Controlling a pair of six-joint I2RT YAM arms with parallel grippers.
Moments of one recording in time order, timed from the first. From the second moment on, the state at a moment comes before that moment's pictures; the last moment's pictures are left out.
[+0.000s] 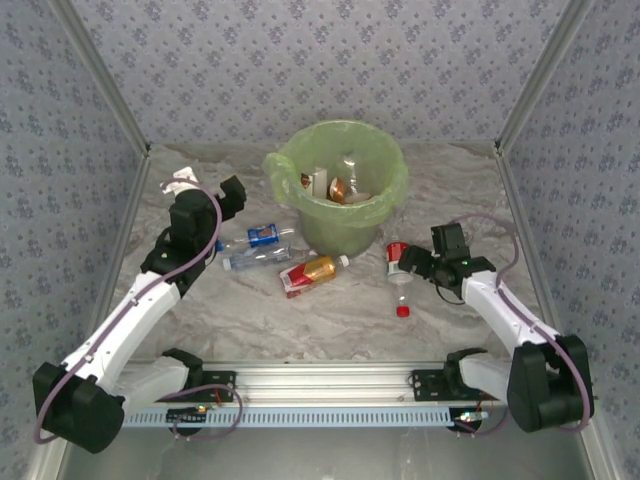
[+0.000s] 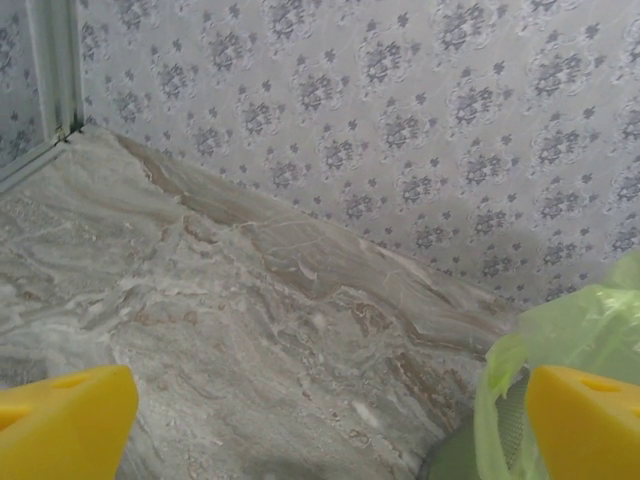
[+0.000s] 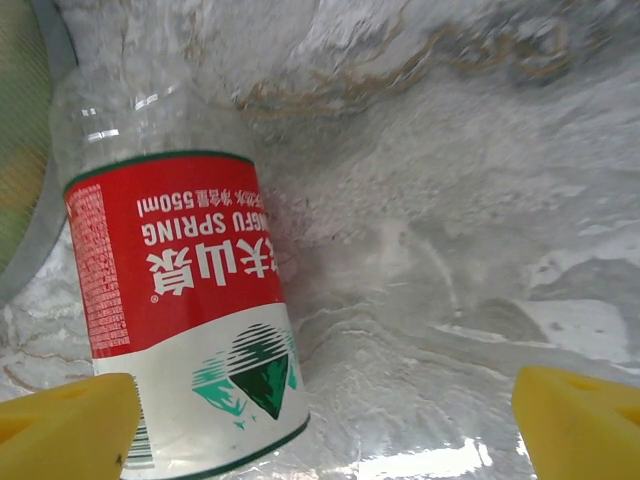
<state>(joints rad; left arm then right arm) -0.40 1.03 0.86 -0.14 -0.43 -0.57 0.21 1.15 0.62 -0.49 0.00 0.52</state>
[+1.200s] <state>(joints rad) -0.35 0.99 0.83 -0.19 -0.40 -0.63 0.36 1.58 0.81 -0.42 0.12 0.73</state>
